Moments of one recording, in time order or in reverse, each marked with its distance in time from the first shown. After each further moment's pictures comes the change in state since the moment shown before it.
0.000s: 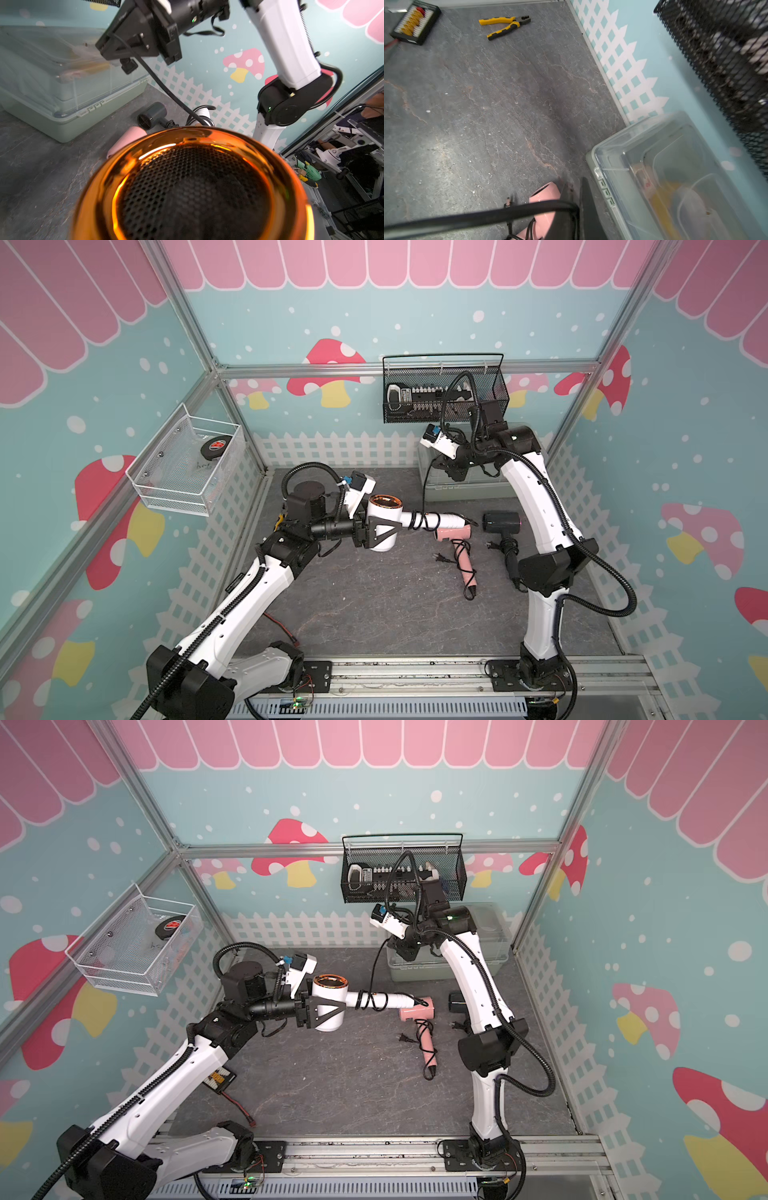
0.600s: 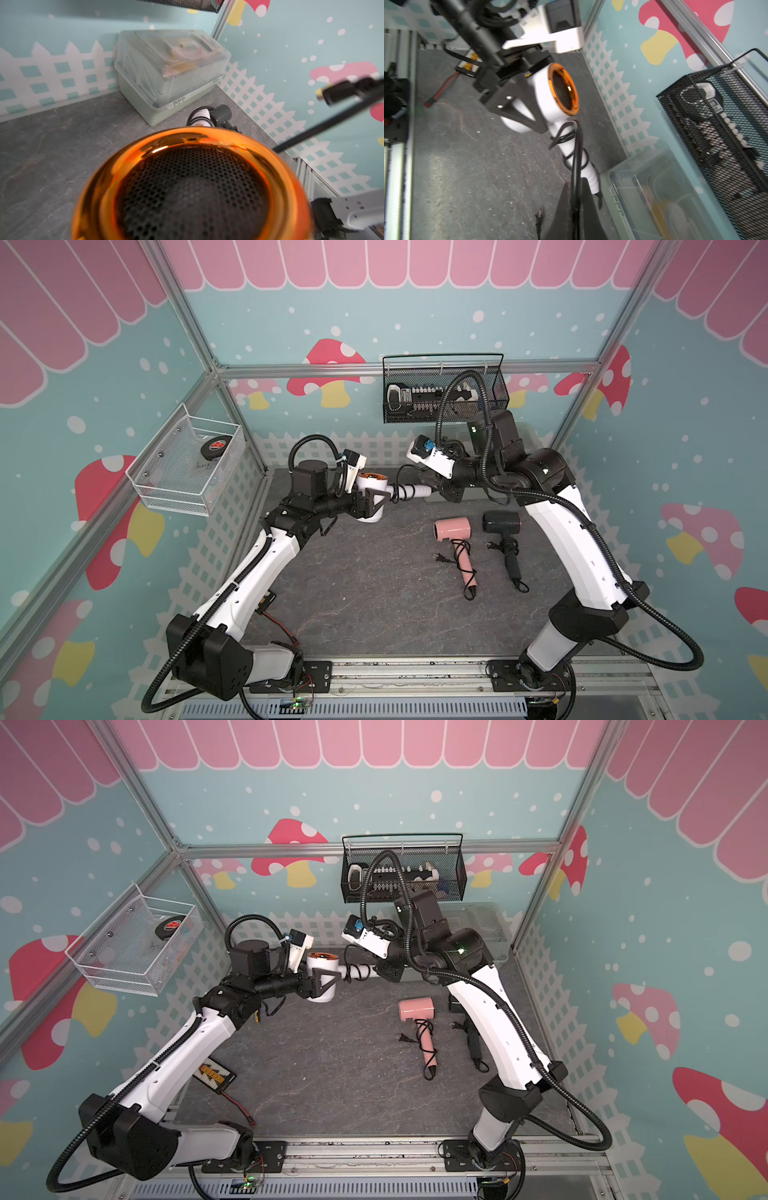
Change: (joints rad) left arm 0.068 0.174 0.198 -0.249 -0.288 0.107; right arm 0.303 -0.315 -0.119 0.044 0.284 0.088
